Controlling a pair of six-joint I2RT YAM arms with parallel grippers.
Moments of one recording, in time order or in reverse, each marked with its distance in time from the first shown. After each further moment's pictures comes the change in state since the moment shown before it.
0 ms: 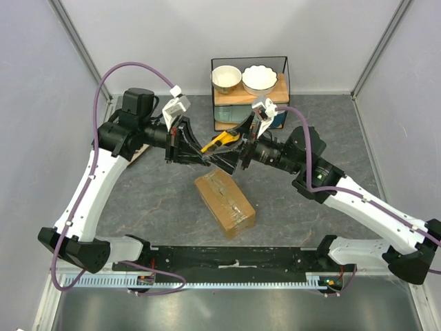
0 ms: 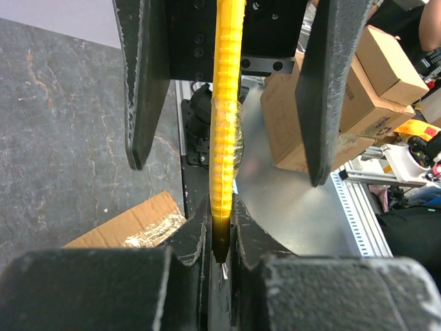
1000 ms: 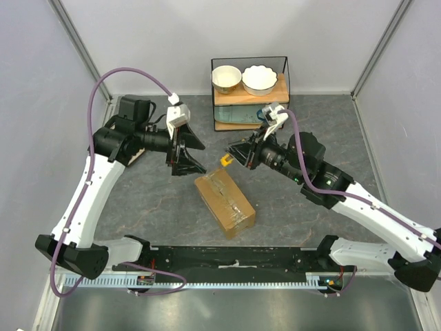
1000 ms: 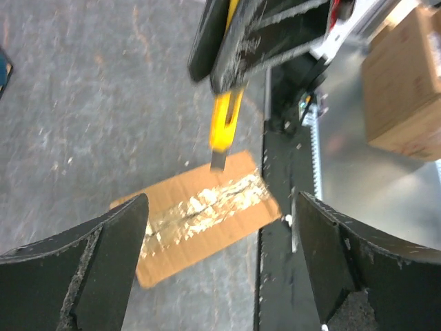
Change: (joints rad) left arm 0.025 -0.042 -0.045 -0.022 -0.248 0.135; right arm -0.005 -0.037 -0.039 -0.181 0.280 0.002
